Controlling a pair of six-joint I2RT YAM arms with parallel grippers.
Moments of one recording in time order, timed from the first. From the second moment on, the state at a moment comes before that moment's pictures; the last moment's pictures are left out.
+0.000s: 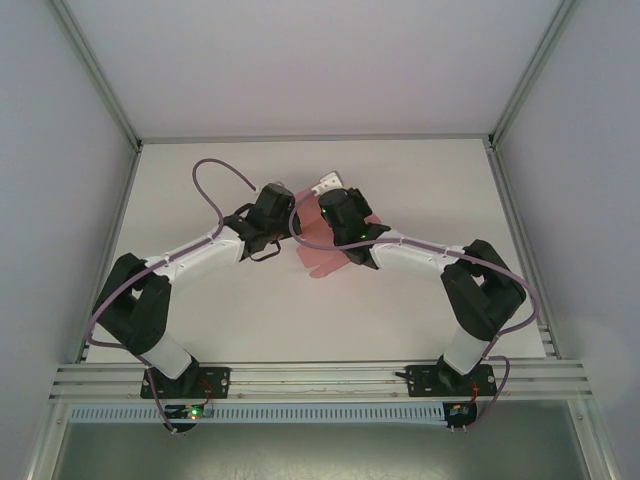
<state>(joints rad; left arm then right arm) -0.56 1.59 1.08 -0.29 -0.05 -0.75 0.72 1.71 1.05 0.13 0.72 -0.23</state>
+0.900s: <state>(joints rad) -0.54 1.63 1.06 -0.30 0.07 -0.77 0.65 1.64 0.91 0.22 0.45 -0.20</state>
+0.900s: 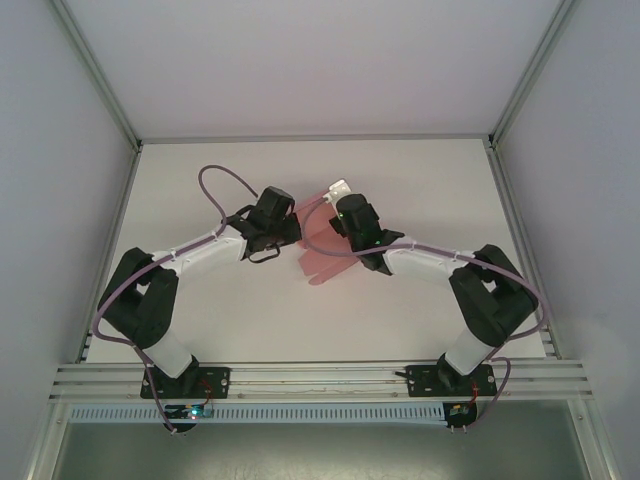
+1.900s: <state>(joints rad) -0.53 1.62 1.27 -0.53 0.09 -0.23 0.40 0.93 0.70 0.10 0.01 0.12</state>
